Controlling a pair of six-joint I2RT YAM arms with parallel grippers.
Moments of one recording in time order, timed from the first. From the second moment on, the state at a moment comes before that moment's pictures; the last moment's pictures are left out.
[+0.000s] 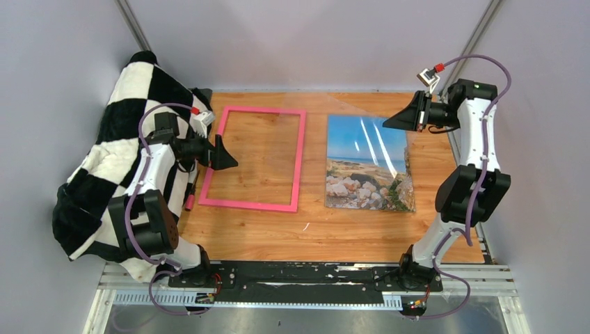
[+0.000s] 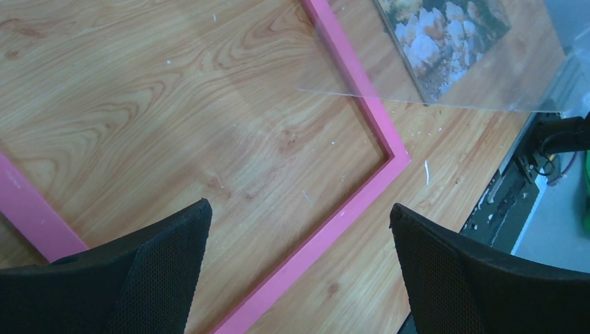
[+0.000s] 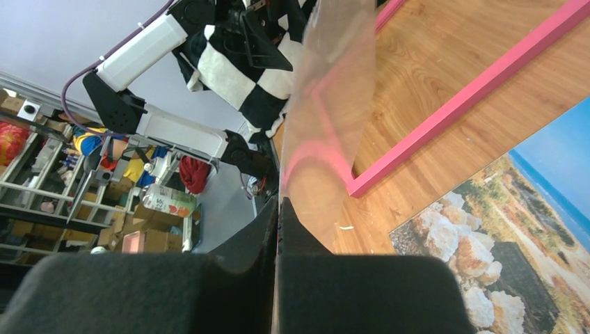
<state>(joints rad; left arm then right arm) 0.22 1.47 1.11 -0.71 0.97 0.41 -0.24 1.79 1.89 -1.63 -1.49 -0.71</state>
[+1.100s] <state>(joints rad) 0.07 1.58 1.05 -0.39 0.62 0.11 -0.28 2.14 1.48 -1.64 -1.52 -1.18</state>
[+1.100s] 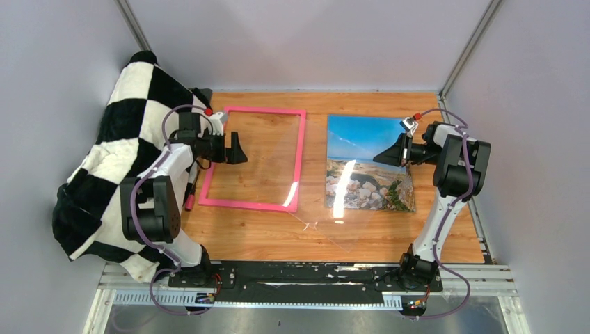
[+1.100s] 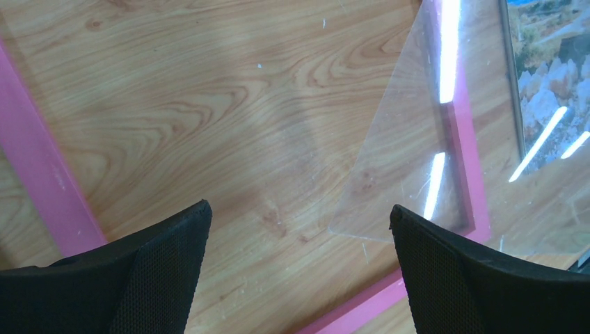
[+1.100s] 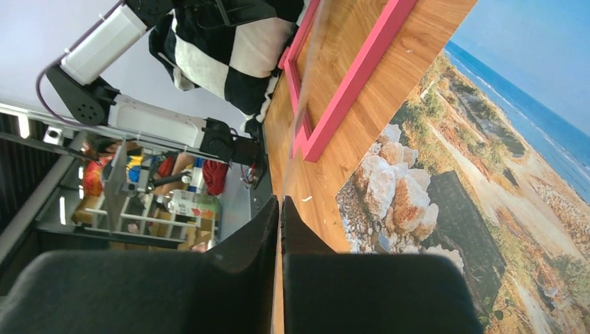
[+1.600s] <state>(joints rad) -0.03 1.61 1.02 -0.33 0.62 0.09 -0.28 2.13 1.49 -1.65 -1.52 -1.32</state>
